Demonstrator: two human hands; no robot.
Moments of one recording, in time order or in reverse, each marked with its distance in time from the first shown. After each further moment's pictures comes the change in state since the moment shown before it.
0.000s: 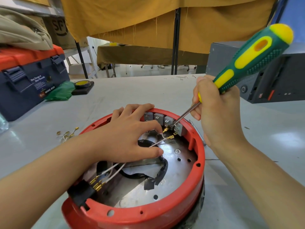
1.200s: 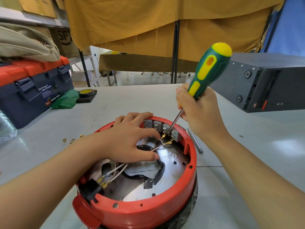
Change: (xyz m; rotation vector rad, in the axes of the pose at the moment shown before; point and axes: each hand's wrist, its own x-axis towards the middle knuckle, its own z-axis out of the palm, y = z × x) left_hand 0.006 -0.011 -0.004 -0.001 -0.040 0.020; right_hand 0.017 -0.009 0.011 -0.160 -0.199 -0.090
